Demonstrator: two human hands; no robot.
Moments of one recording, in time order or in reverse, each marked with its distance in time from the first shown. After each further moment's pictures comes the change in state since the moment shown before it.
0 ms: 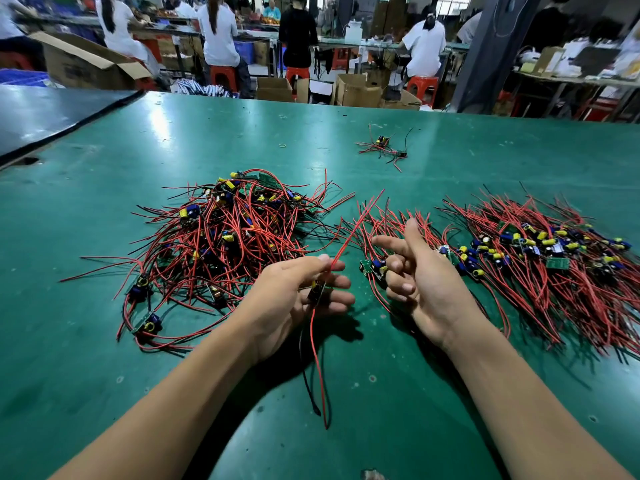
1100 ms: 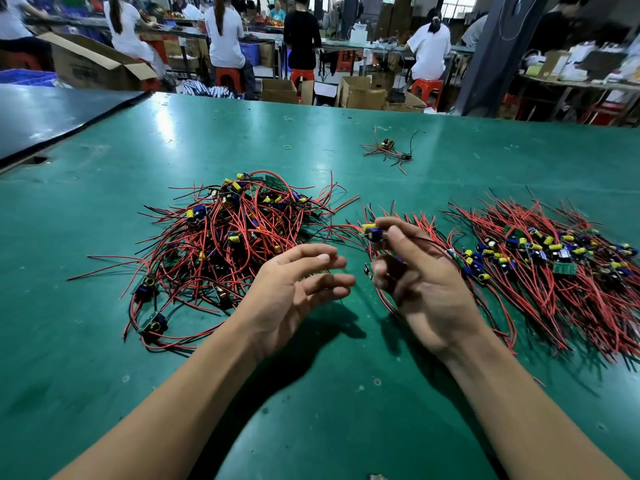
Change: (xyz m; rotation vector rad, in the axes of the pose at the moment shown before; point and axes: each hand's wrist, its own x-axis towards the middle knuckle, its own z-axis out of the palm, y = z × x) left_hand 0.000 0.005 -0.002 -0.153 0.020 0.119; right_hand -0.019 0.000 0.013 0.136 -0.272 -0.206
